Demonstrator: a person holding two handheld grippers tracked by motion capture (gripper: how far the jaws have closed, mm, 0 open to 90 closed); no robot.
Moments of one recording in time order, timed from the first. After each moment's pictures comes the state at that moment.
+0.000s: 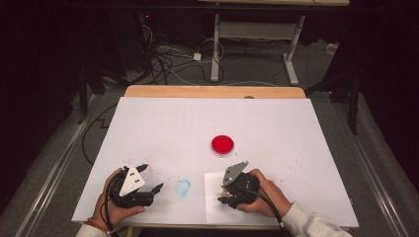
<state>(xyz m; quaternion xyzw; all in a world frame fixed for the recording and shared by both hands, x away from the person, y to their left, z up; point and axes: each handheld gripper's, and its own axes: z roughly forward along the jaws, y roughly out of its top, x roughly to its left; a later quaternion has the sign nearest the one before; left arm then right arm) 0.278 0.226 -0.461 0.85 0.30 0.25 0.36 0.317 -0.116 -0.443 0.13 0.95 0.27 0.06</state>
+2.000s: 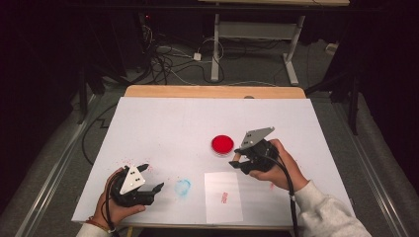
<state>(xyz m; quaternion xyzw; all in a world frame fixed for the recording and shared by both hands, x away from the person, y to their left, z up) 0.281 0.223 -0.462 0.85 0.30 0.25 0.37 0.369 -0.149 -0.378 0.19 0.92 0.32 0.13</state>
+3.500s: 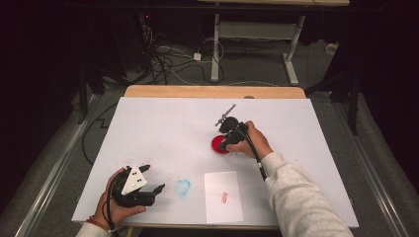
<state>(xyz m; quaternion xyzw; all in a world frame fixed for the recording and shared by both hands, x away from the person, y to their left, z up) 0.282 0.223 -0.464 0.85 0.29 0.24 0.37 0.478 -0.093 -0.434 0.26 0.94 0.20 0.08</state>
